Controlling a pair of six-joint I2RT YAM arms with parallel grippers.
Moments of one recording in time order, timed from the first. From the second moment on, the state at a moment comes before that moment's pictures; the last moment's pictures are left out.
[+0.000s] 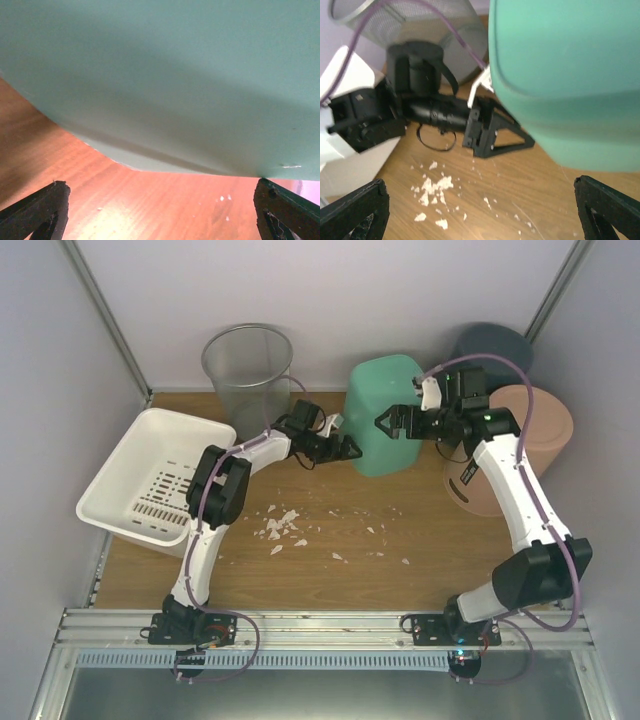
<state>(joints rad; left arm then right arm) -0.48 2.32 1.76 -0.27 0.73 -0.44 0.18 1.49 1.57 -0.82 -0.52 0.20</state>
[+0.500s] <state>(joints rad) -0.48 2.38 2.01 -0.37 0.45 -0.40 0.19 1.42 1.31 -0.86 -0.46 0.10</state>
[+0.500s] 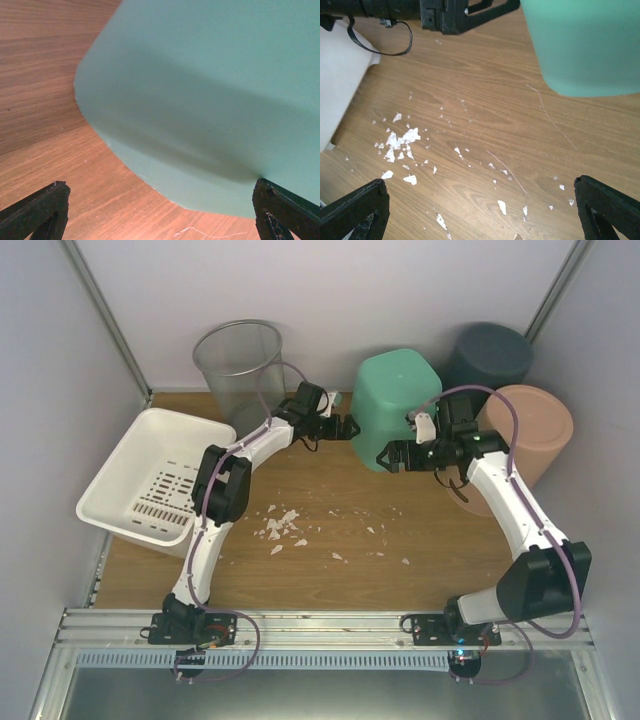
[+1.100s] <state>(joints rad) -0.48 2.51 2.21 -0.35 0.28 -0.34 0.19 1.60 1.24 -0.74 -0.29 0.00</state>
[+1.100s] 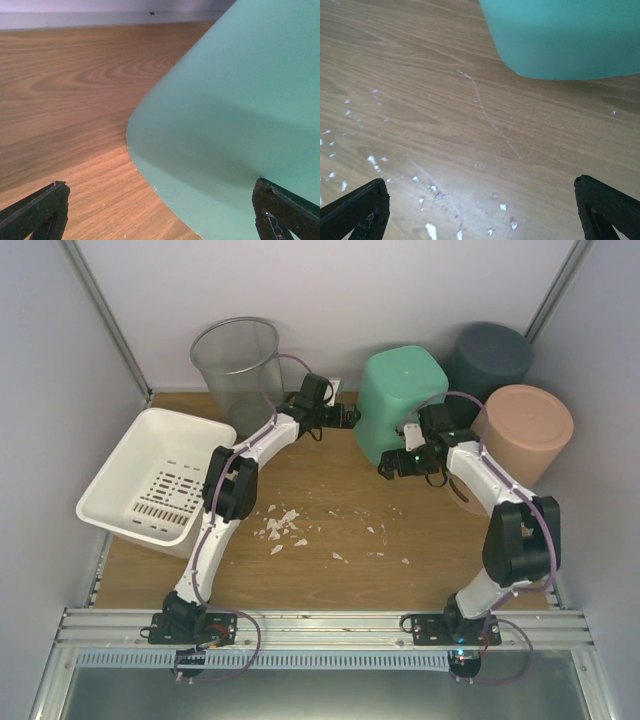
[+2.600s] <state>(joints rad) -0.25 1.92 2.10 -0.80 0.11 0.36 0.54 2.16 1.77 -0.39 -0.13 0.25</state>
